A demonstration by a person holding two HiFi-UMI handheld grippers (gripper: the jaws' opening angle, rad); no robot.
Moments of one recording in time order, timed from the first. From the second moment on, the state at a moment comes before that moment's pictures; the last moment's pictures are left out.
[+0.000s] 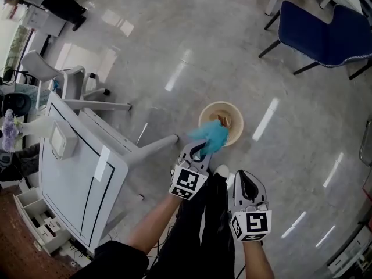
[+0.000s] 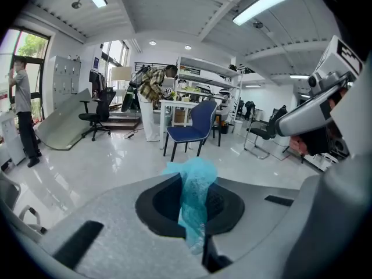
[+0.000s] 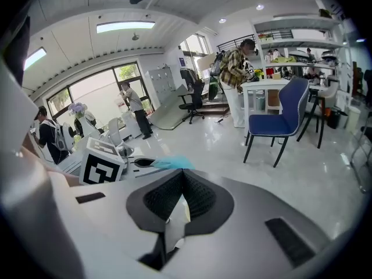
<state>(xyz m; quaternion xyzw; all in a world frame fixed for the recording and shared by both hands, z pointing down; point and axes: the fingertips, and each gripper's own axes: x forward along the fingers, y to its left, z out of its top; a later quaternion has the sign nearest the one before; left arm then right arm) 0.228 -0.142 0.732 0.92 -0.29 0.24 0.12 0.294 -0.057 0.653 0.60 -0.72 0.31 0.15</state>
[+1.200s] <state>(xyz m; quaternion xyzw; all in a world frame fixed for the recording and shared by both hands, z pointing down) 0.247 -0.141 0.904 0.91 -0.26 0.29 0.13 0.304 -0.050 0.740 0.63 -0.69 0.34 0.13</state>
